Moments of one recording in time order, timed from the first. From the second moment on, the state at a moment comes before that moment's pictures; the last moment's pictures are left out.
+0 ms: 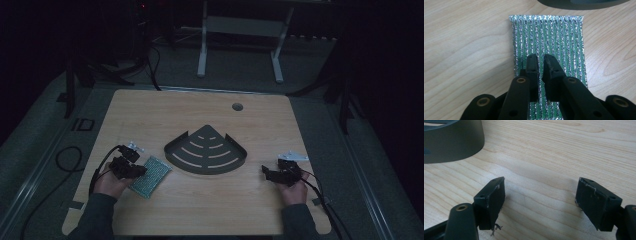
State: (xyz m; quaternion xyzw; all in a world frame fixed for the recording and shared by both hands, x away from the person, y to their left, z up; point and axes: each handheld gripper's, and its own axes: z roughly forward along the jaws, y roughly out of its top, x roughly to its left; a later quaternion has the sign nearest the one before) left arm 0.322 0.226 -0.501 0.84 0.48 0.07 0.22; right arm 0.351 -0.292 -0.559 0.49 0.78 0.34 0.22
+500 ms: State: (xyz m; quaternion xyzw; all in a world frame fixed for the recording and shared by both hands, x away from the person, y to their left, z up) left arm 0.350 0.233 -0.494 0.86 0.47 0.02 0.18; right arm 0.351 -0.292 -0.559 0.49 0.78 0.34 0.22
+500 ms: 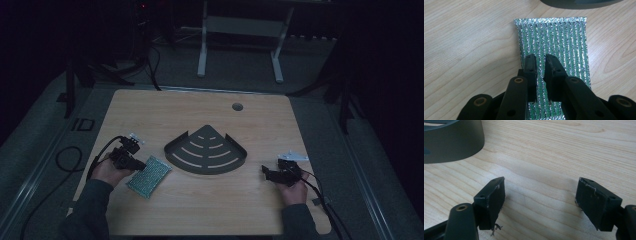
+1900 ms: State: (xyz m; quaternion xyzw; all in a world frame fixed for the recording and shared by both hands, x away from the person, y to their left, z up) left arm 0.386 0.242 -0.502 0.87 0.46 -0.07 0.15; right arm 0.351 -0.292 -0.559 0.49 0.78 0.34 0.22
